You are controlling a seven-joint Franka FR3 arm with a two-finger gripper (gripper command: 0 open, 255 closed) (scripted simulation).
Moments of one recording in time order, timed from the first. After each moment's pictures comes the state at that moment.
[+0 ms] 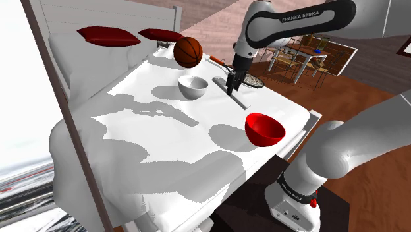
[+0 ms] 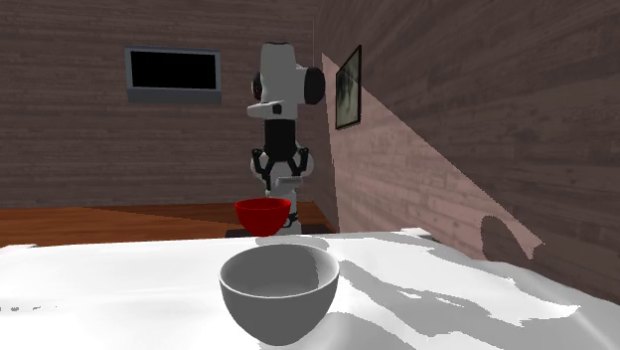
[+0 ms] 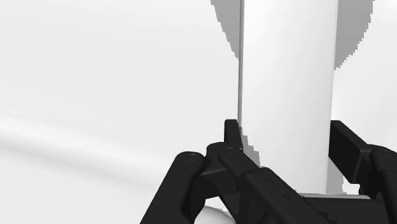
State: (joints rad) arm -0.02 -0.43 -0.11 -2.42 -0.03 1.98 -0.19
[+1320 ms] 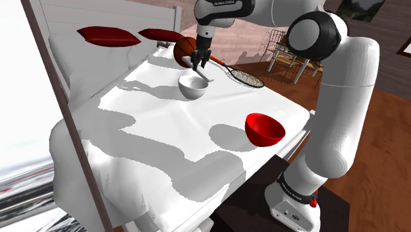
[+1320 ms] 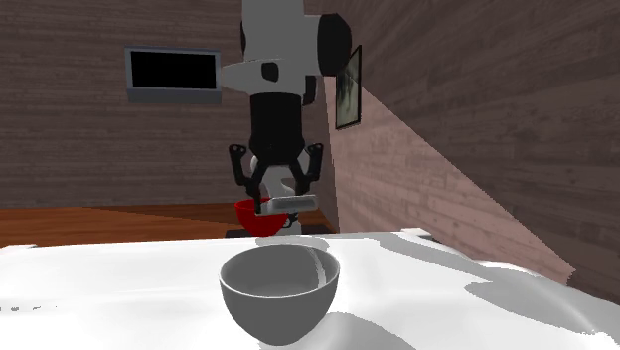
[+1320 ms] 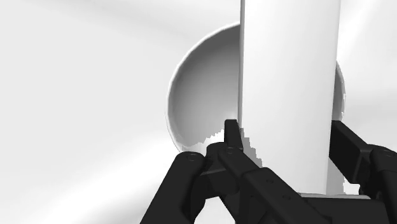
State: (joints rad) arm -0.04 0.38 -0.13 -1.45 0.07 1.81 -0.26
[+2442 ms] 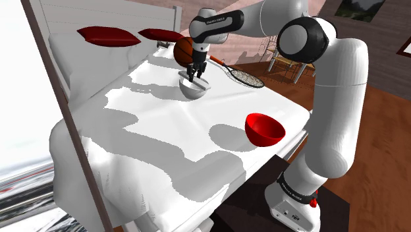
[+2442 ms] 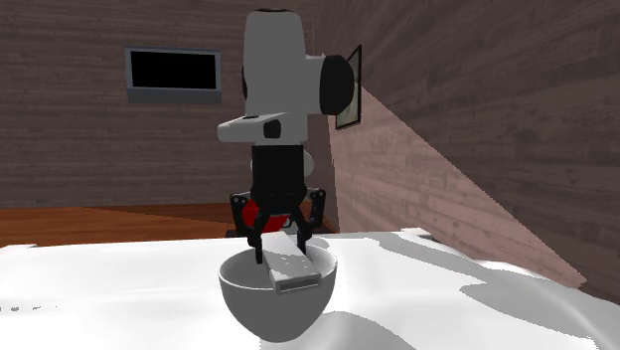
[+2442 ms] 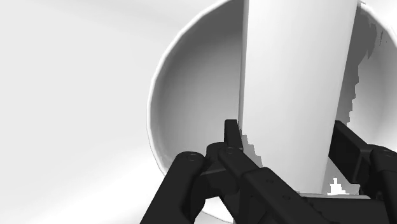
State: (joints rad) arm -0.04 0.45 -0.13 -1.52 0.08 1.96 -0.26
